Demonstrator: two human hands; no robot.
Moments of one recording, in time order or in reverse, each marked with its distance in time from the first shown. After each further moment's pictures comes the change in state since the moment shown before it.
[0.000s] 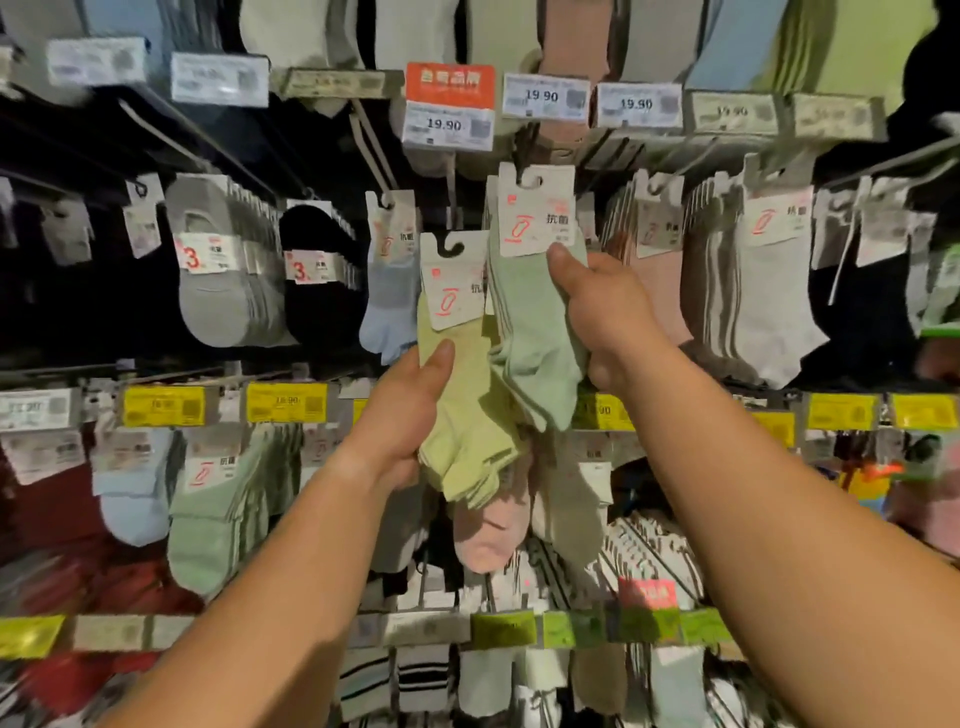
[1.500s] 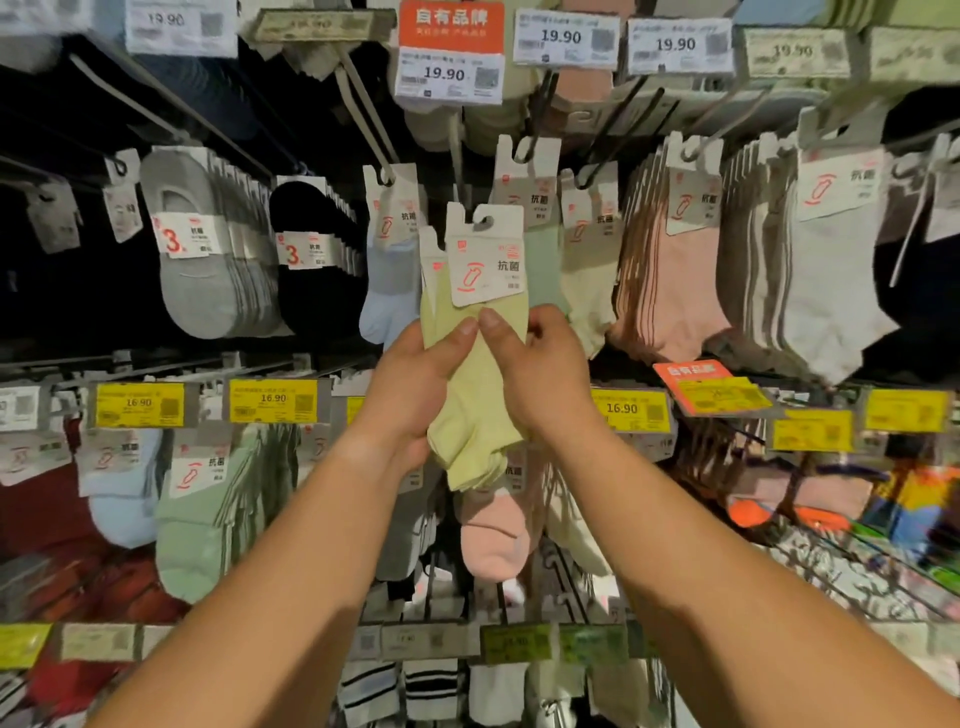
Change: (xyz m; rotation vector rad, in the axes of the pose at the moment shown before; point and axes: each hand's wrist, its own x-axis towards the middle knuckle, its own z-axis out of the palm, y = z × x) left_hand 0.029 -0.005 0.009 -0.170 0.015 0.046; right_hand 0.001 0.087 0.042 -0.269 0.087 -0.099
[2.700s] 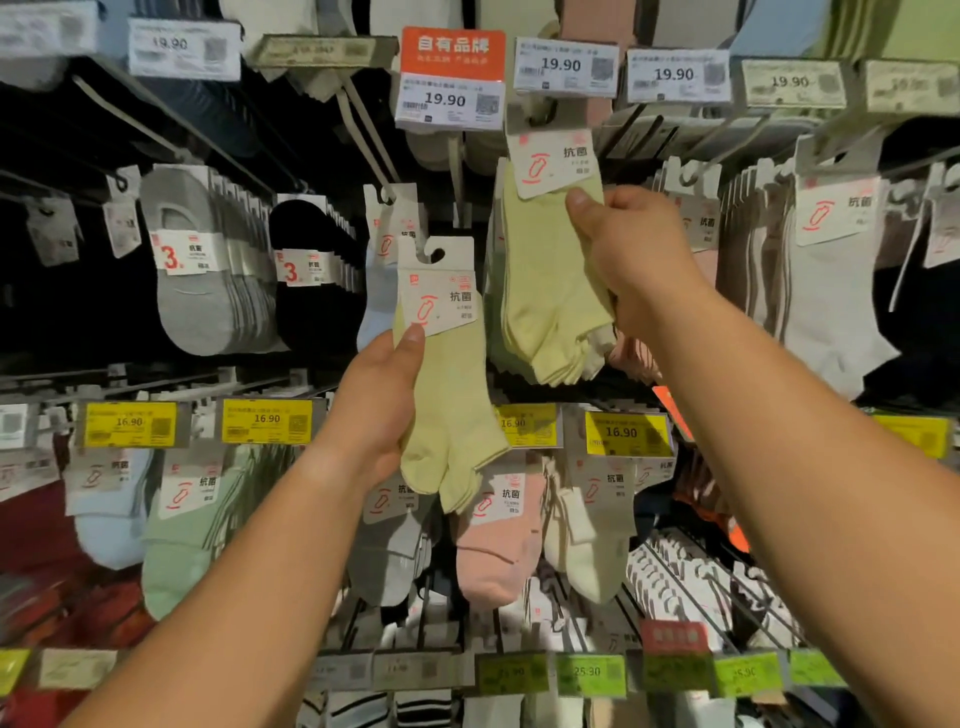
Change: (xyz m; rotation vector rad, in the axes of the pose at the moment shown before) left_hand 0.003 0.016 -0.016 0.076 0.104 0.008; right_hand 0.085 -0.076 -0.059 0.181 -0.016 -0.019
